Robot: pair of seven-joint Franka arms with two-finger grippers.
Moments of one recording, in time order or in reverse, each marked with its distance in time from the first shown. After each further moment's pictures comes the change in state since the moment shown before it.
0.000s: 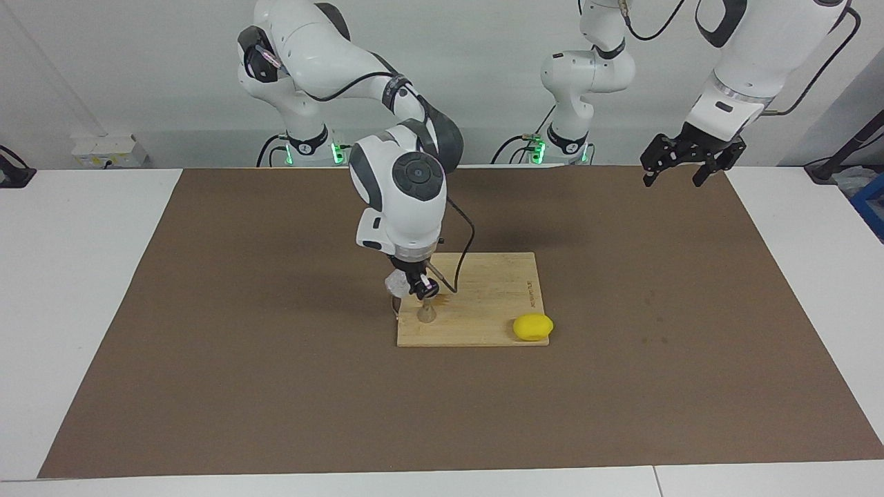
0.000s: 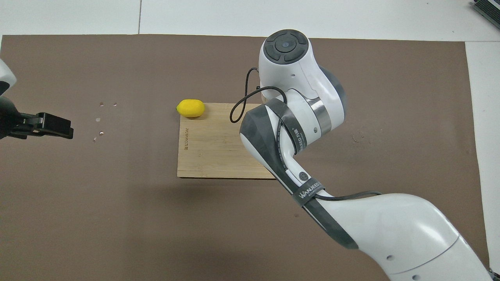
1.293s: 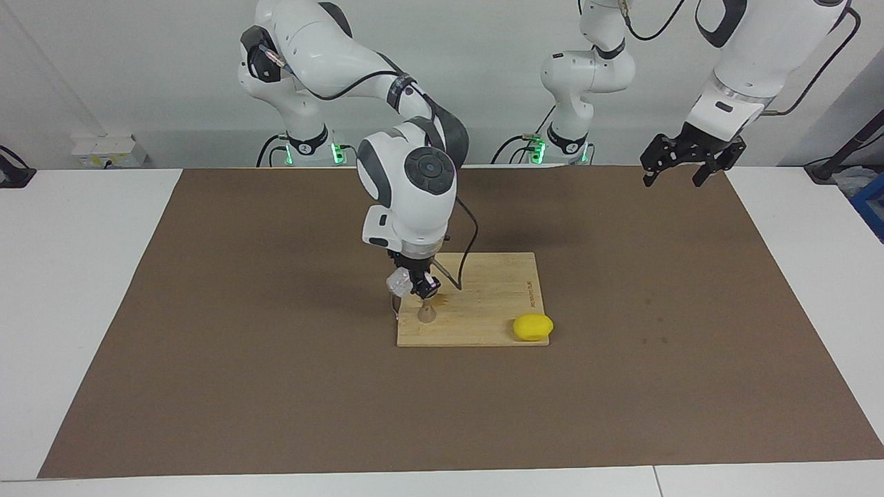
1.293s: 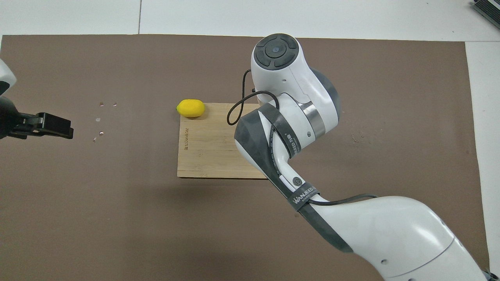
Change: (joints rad) left arm 0.000 0.000 0.000 0.000 0.000 0.000 0.000; right arm 0.016 0.000 0.002 0.003 -0.045 0.000 0.000
